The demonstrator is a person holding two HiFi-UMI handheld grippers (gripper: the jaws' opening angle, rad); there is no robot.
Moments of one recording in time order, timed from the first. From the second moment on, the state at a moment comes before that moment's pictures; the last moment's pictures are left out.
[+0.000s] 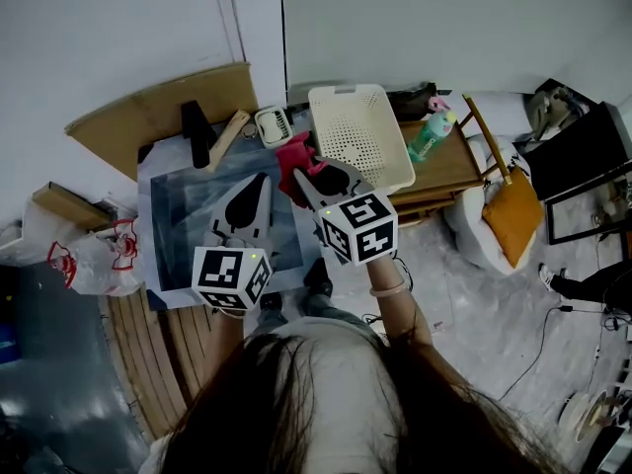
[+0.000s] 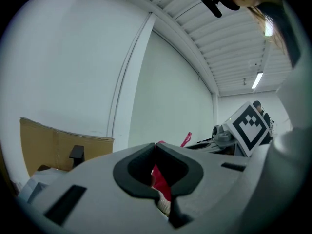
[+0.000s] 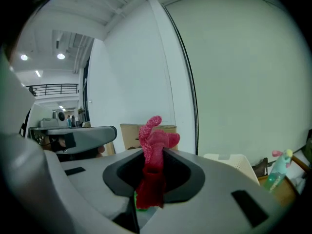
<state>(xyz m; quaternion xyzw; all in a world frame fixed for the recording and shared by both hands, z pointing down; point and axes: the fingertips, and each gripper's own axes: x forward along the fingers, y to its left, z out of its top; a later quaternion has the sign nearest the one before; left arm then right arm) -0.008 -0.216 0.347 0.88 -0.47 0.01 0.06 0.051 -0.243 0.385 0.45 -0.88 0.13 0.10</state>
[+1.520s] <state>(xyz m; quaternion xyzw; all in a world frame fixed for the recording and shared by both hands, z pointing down) 0.100 -0.247 0.366 0.89 -0.44 0.03 0.07 0.209 -0.330 0.493 0.48 -0.83 0.09 0.26</state>
